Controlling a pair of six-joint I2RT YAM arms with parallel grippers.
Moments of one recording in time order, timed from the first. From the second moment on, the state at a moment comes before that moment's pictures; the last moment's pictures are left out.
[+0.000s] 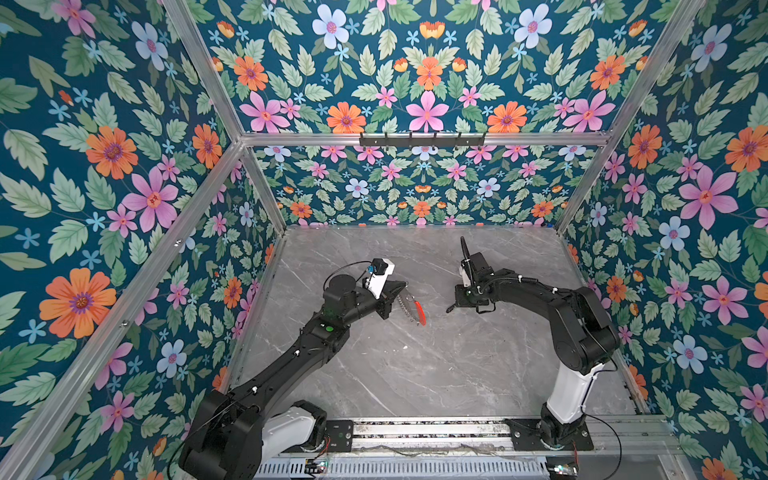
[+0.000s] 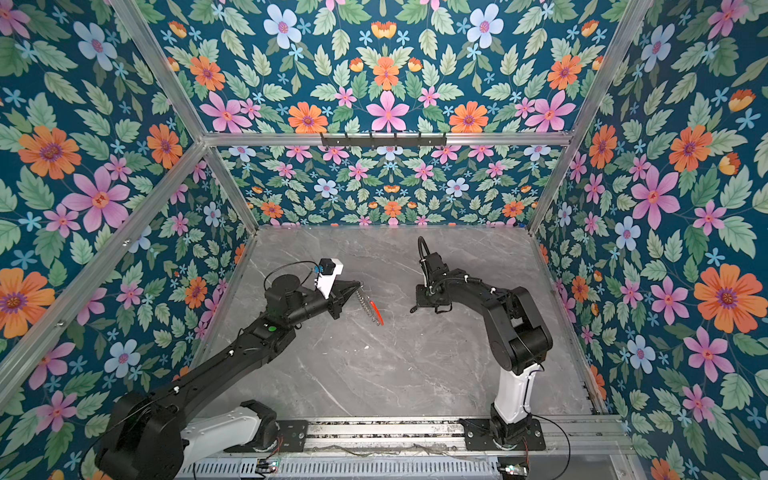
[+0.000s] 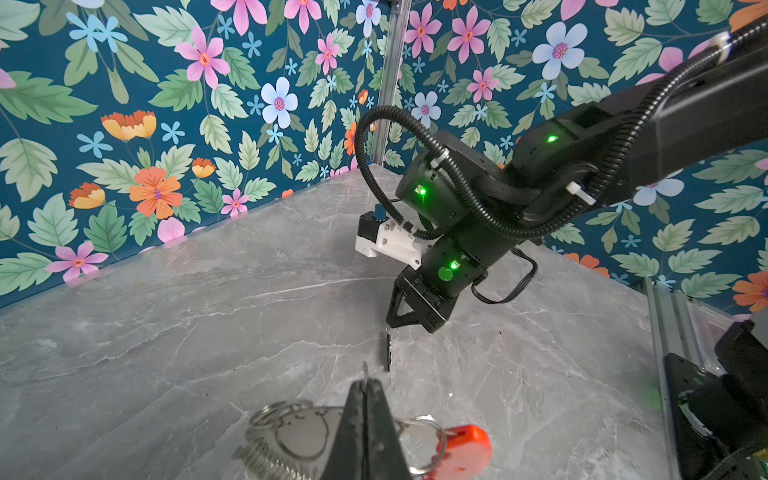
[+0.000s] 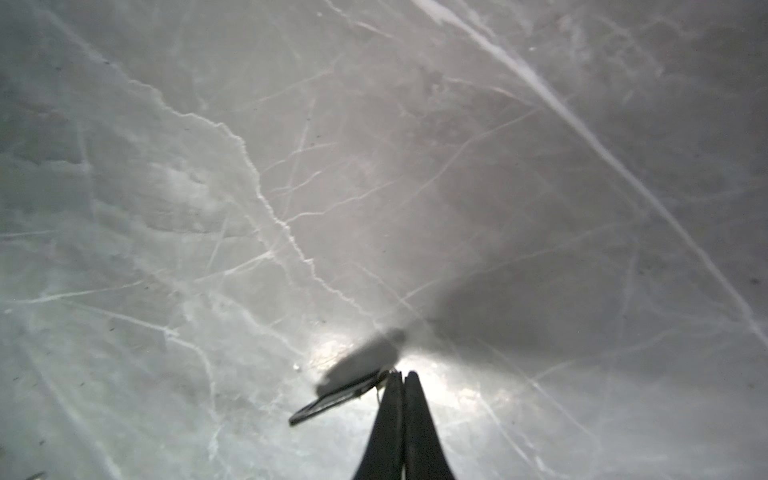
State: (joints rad) left arm -0.50 1.14 0.65 0.31 0.47 -0.04; right arm 0.42 1.87 1.22 -0.50 -0.04 0.37
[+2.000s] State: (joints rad) left arm -0.50 1.12 0.64 0.30 0.47 -0.05; right arm 0.40 1.82 1.12 -0.44 -0.05 0.84
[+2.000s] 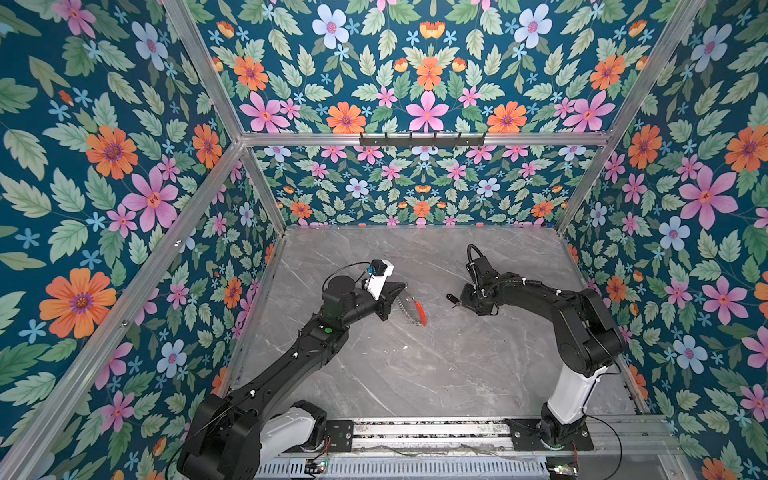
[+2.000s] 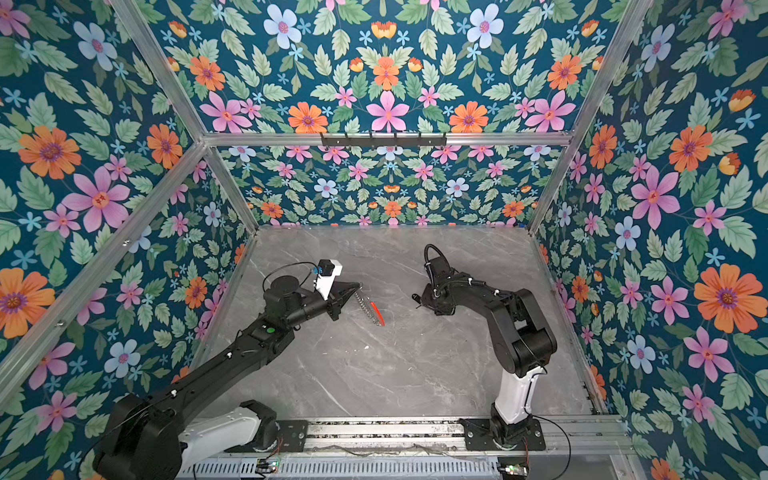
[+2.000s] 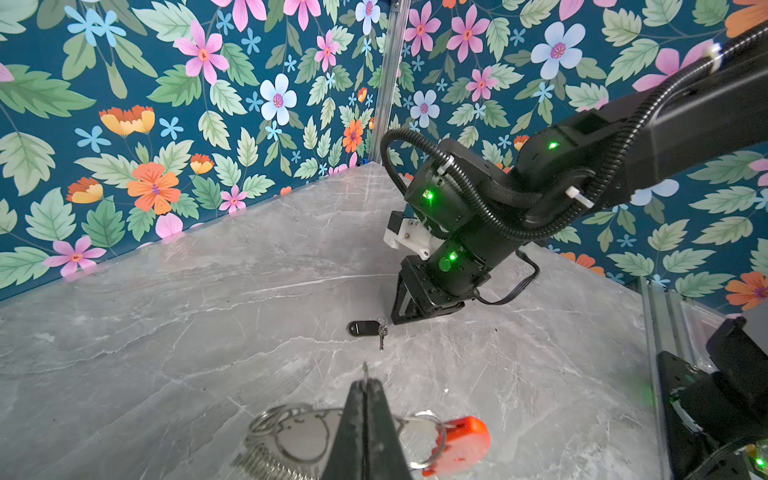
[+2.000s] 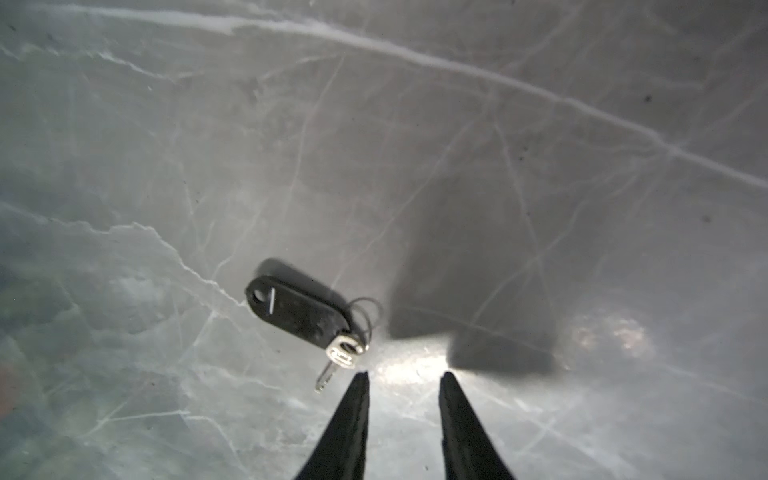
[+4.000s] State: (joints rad) left arm -0.50 1.18 0.71 0.48 0.75 0.06; right arm 0.39 1.40 1.25 -0.57 -0.39 0.38
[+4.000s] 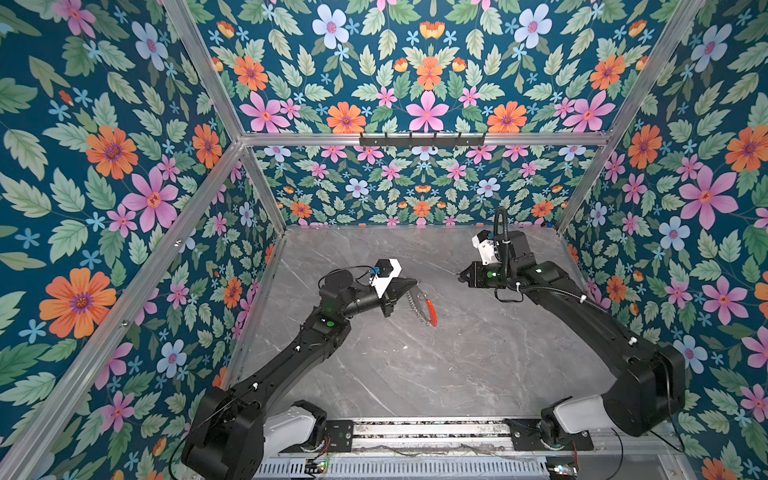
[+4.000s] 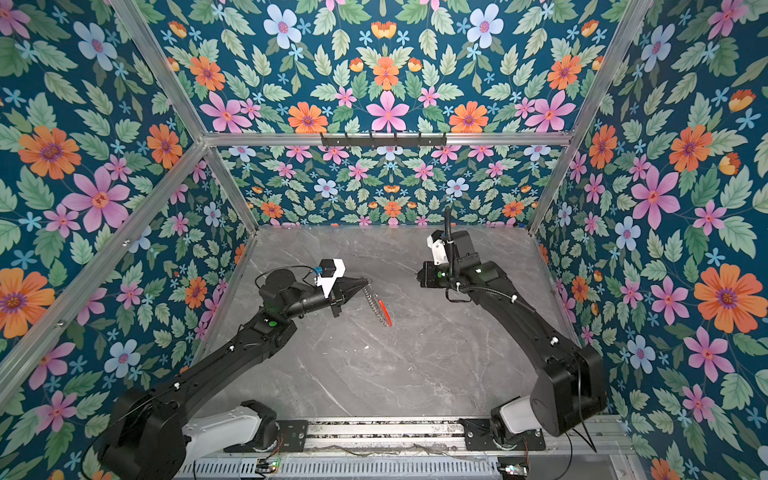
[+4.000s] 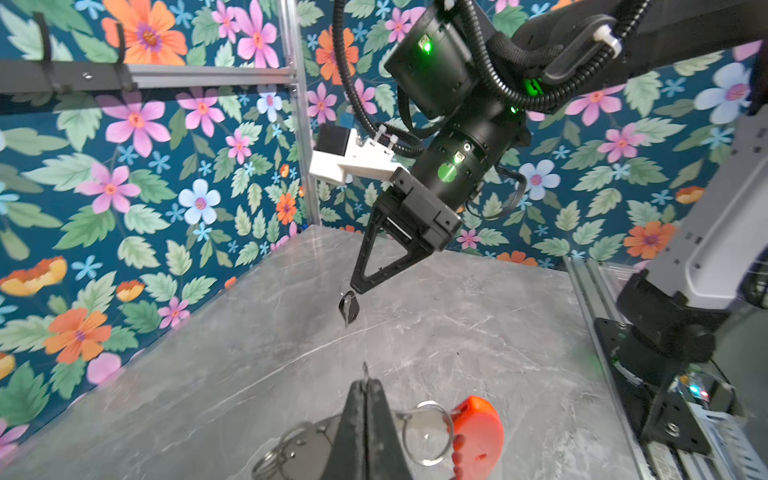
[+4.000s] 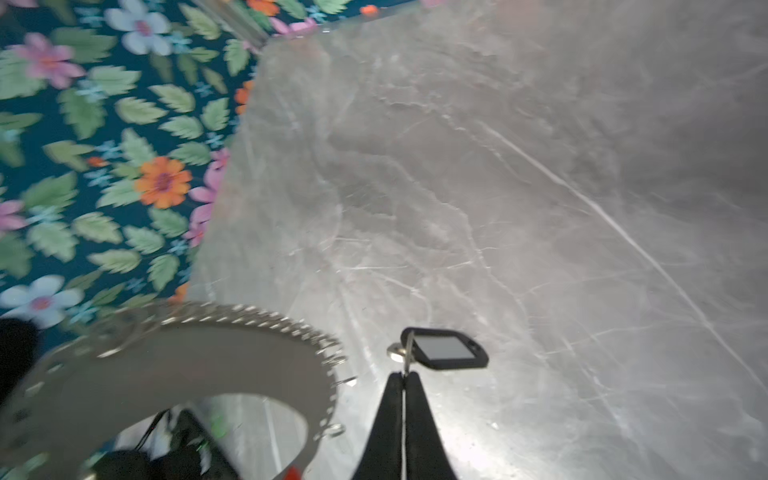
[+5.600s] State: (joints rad) left arm -0.49 1.37 0.82 0.44 0.74 0.20; right arm 0.32 1.43 1.19 -0.54 -0.63 0.40
